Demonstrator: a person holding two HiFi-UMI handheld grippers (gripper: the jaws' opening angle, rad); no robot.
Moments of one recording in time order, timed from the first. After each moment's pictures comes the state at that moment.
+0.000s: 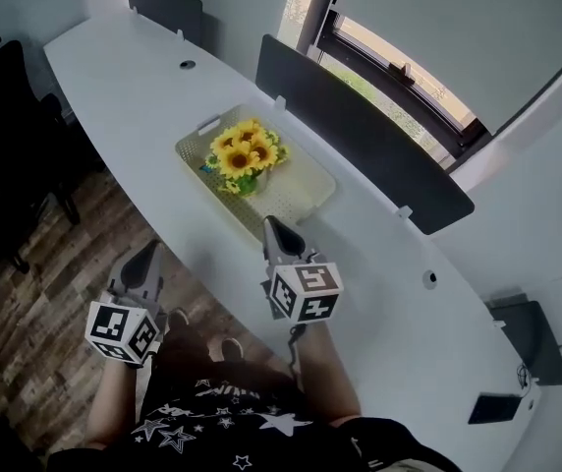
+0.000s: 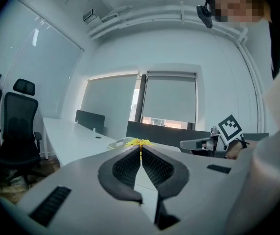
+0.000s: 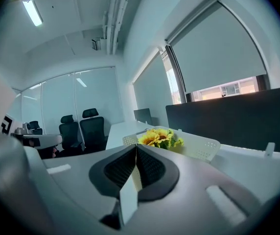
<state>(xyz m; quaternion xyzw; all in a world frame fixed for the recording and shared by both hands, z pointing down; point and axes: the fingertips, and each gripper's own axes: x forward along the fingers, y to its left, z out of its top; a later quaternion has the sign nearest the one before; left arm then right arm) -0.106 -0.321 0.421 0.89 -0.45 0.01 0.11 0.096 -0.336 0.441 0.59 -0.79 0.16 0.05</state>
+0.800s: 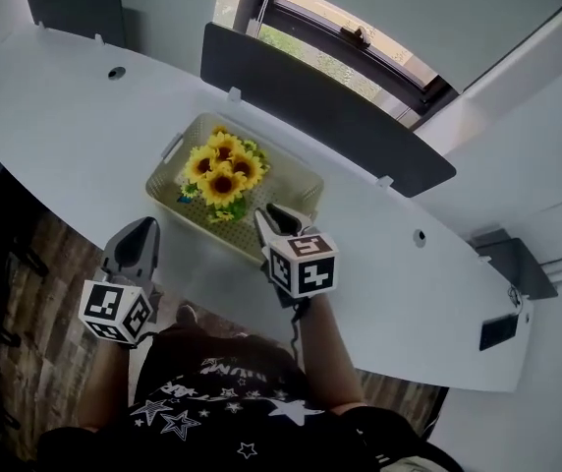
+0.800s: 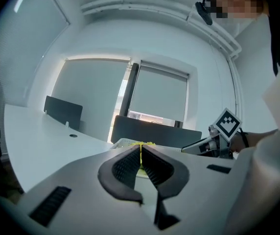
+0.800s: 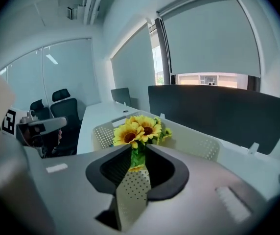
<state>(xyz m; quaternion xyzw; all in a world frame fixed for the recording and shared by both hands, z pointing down) -0.082 -0.489 0.438 0.95 -0.29 0.03 0.13 0.108 -0.427 0.474 0.67 -0.68 0.24 0.16</state>
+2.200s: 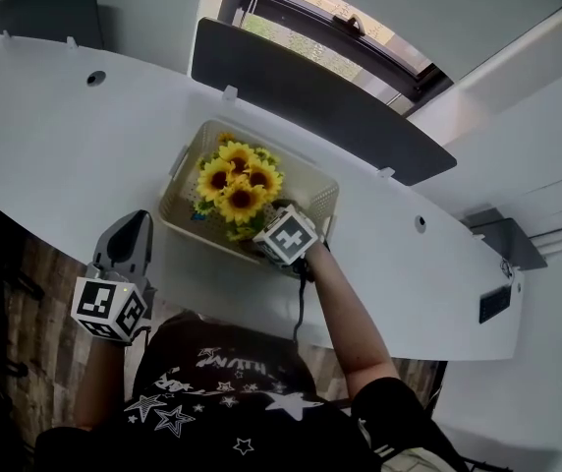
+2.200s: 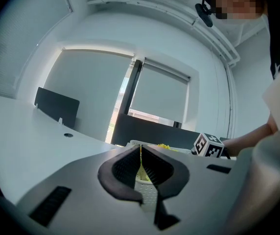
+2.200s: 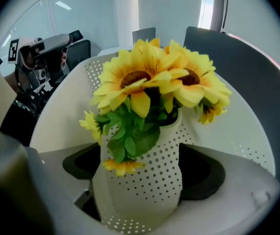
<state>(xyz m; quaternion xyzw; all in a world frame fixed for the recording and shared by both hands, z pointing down) -0.091 -0.577 0.451 0.96 -0.24 0.03 0.15 0.094 -0.466 0.606 0.50 -0.67 0.33 0.44</state>
